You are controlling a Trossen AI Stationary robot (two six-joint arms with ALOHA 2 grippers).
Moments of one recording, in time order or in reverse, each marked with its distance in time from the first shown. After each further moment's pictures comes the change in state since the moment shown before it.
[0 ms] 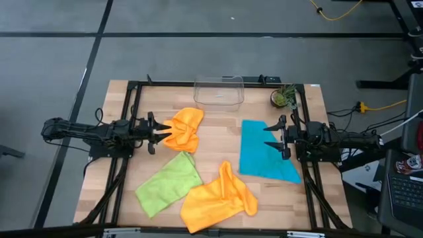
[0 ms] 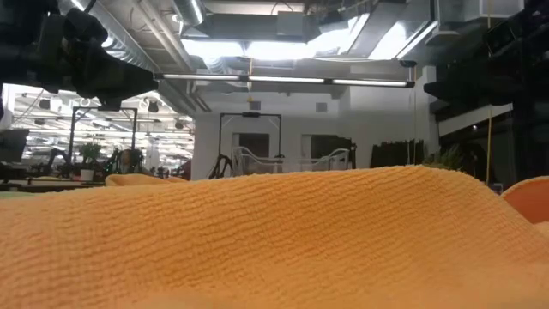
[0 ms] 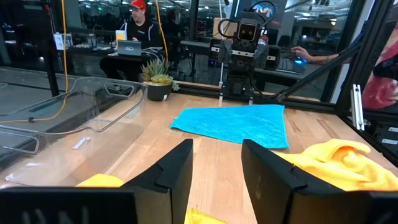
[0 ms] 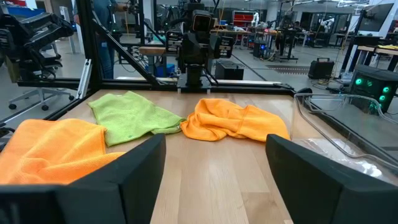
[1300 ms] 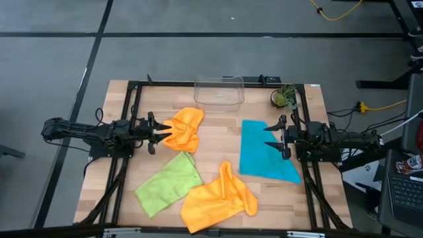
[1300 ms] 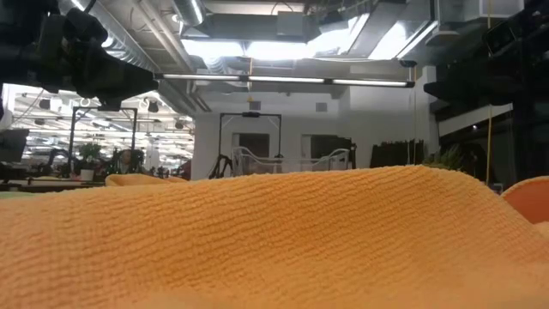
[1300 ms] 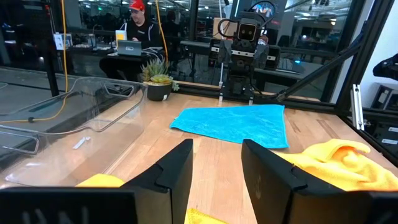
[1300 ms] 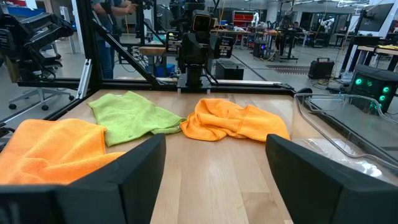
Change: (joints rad) left arm 0.000 0.000 0.000 0.000 0.000 0.000; right arm 0.000 0.000 0.000 0.000 0.000 0.000
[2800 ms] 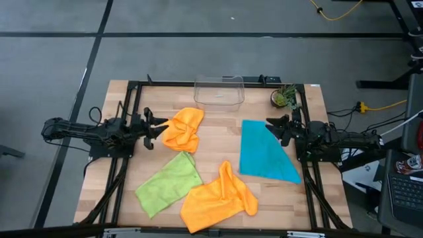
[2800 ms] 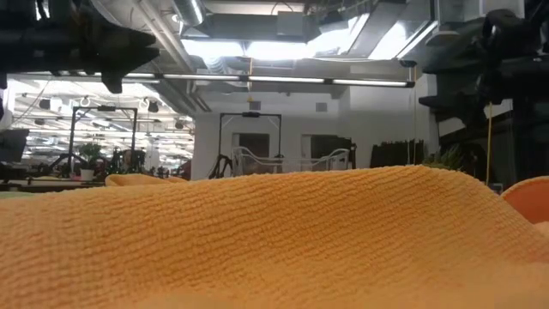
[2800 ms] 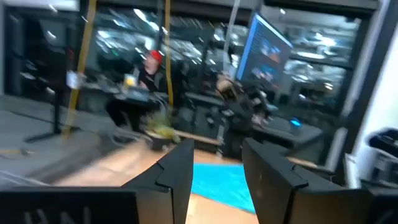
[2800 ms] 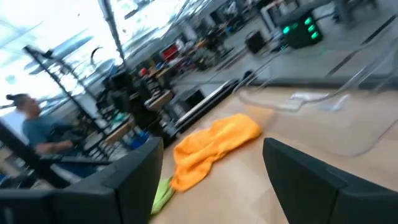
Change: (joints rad) left arm 0.000 0.000 0.000 0.245 -0.087 -0.032; right arm 0.000 0.000 0.000 0.065 0.341 0.634
